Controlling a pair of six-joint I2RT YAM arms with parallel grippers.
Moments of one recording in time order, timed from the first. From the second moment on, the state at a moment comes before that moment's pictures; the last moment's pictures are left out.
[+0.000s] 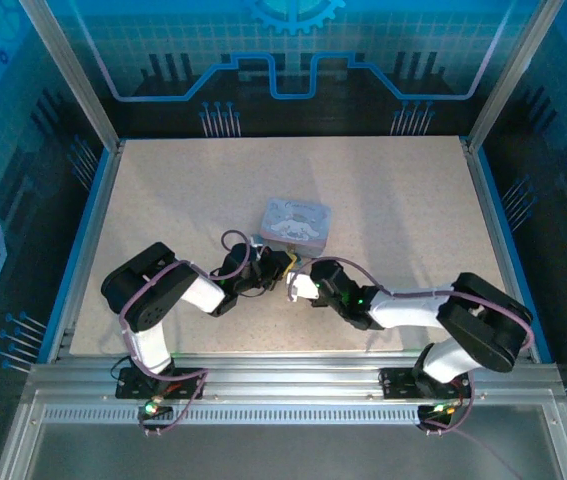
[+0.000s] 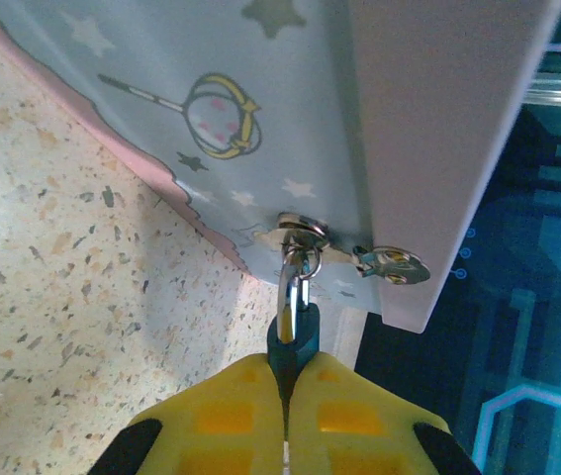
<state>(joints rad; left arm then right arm) -0.63 1.81 0.50 0.92 0.21 -1.53 0.91 1.50 0.52 0.27 0.38 -0.79</state>
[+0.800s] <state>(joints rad) -0.63 1.83 0.51 0.95 0.24 -1.60 0.86 1.57 0.58 0.36 0.30 -0.81</state>
